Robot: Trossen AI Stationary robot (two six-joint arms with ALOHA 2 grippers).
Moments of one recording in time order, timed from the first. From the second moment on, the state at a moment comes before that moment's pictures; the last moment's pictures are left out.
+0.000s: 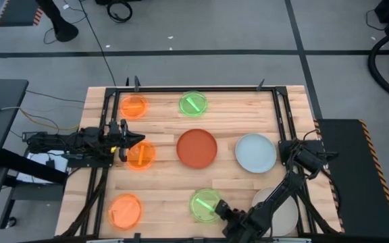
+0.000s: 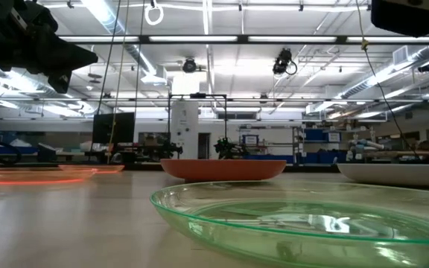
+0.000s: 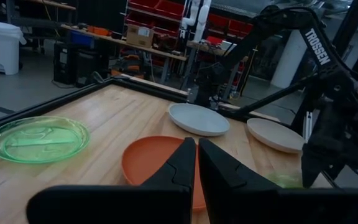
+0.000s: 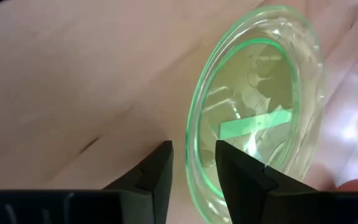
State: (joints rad) left arm -0.08 0.01 0.09 -0.07 -0.26 -0.26; right arm 0.84 2.15 1.41 -0.56 0.58 -0.23
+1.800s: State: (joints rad) left arm -0.08 0.01 0.09 -0.07 -0.26 -0.26; right arm 0.24 2.16 1.87 -1.08 0.70 -0.44
